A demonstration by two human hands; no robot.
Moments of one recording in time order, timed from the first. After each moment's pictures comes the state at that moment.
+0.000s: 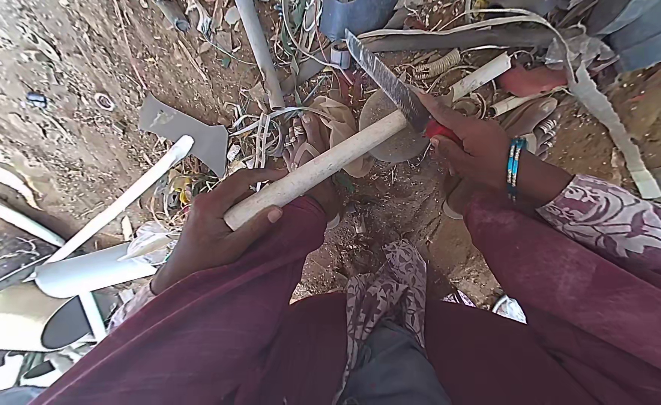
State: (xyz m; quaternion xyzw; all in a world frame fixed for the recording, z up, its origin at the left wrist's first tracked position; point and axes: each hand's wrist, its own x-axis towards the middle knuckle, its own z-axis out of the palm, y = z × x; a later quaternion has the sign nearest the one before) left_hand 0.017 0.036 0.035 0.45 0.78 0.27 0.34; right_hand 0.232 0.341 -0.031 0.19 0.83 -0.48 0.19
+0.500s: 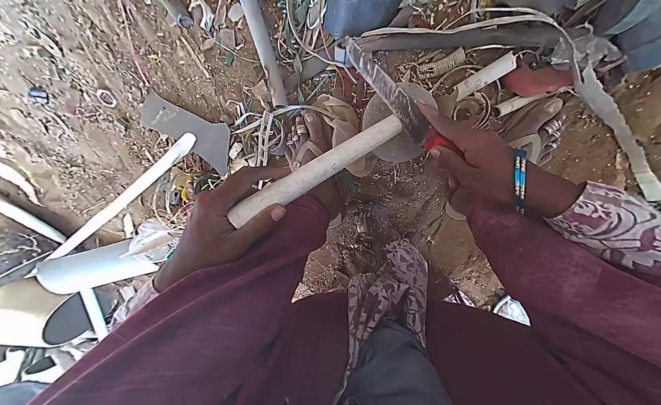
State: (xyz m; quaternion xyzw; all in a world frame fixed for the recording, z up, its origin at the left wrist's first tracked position) left_hand 0.017 0.034 0.034 0.44 0.78 0.27 0.34; right_hand 0.237 0.331 -0.025 0.19 0.80 -0.53 0.18
